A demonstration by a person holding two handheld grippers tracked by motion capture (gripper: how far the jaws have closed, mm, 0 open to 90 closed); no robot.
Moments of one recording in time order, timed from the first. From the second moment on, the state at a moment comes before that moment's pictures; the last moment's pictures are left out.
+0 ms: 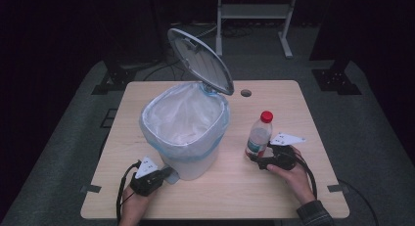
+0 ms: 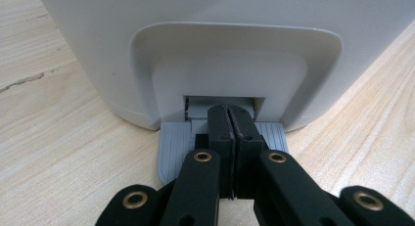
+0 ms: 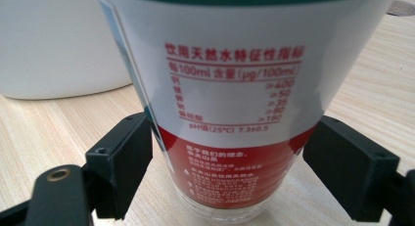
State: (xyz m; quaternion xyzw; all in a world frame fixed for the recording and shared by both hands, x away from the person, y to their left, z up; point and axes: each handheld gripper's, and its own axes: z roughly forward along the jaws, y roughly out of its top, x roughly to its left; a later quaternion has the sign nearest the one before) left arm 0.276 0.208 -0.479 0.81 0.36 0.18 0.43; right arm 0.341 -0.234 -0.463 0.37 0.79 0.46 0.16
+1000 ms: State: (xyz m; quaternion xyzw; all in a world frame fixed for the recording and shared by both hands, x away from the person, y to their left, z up) left arm 0.277 0.208 -0.479 0.81 0.36 0.18 0.43; right arm 0.340 -0.233 -0.461 0.35 0.80 0.46 0.16
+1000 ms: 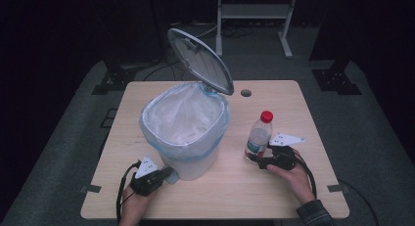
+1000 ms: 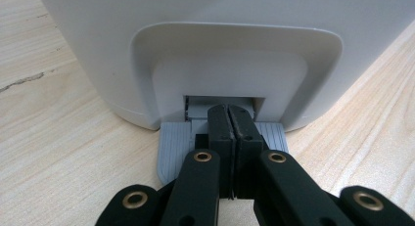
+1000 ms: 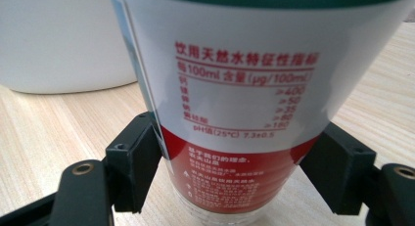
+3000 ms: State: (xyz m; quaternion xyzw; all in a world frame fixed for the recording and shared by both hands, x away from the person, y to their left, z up) left arm 0.276 0.208 -0.479 0.81 0.36 0.18 0.43; right arm 0.328 -0.241 -0.407 0.31 0.78 0.53 0.14
